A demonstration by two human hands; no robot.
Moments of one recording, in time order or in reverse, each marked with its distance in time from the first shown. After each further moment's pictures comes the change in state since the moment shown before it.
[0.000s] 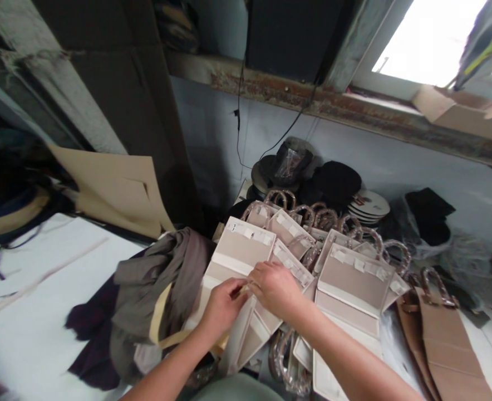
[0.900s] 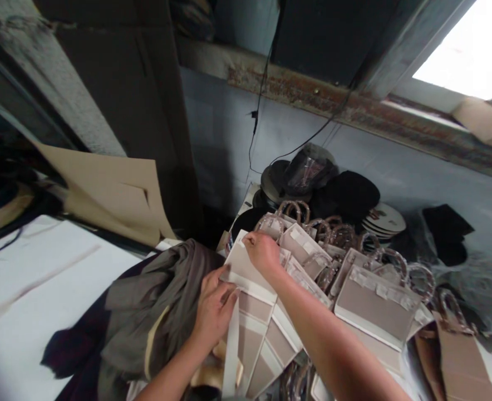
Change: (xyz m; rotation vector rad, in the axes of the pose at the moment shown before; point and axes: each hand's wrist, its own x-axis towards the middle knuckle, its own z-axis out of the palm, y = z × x) left_hand 0.037 -0.048 -0.058 0.421 0.305 0.213; right_hand 0.170 0.034 0.043 0.224 0.301 0.433
